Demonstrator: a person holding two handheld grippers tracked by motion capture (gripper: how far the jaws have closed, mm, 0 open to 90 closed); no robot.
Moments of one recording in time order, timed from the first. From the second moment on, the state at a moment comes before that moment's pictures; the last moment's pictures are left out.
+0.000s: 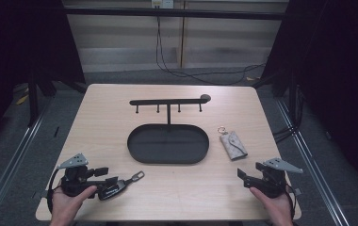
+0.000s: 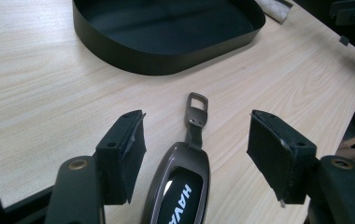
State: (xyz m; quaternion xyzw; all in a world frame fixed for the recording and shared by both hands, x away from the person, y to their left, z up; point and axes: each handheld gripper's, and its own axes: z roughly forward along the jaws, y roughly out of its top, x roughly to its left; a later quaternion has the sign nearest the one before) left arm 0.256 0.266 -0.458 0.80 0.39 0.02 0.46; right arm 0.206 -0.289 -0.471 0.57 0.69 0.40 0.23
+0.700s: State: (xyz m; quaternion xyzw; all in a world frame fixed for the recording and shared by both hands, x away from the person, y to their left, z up) left arm 0.258 0.256 -0.454 0.81 0.39 0.02 0.43; right arm 0.209 -0.294 -0.473 0.58 0.69 0.39 0.20
